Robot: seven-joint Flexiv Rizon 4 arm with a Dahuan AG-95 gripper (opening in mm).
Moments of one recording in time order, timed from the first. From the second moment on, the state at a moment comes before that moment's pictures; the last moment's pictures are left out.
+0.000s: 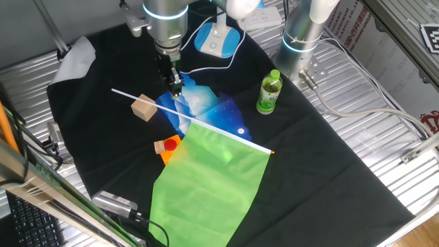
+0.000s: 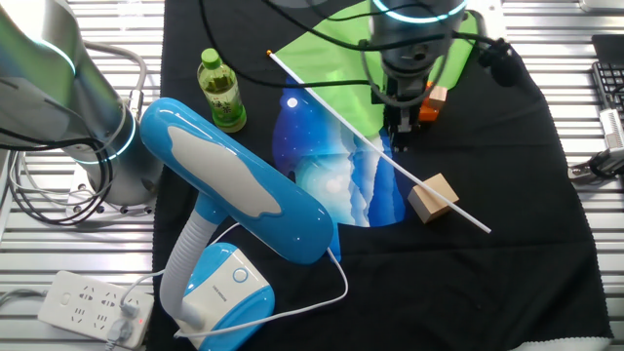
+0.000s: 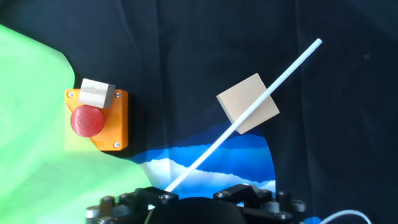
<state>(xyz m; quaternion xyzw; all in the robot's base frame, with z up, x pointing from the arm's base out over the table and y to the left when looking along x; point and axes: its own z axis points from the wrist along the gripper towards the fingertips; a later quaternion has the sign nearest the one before) 0.496 0.000 0.172 -0.01 1.00 0.01 0.06</state>
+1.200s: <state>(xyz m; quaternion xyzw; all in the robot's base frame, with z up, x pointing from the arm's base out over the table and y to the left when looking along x) 0.503 -0.004 0.155 0.00 1.00 0.01 0.05</state>
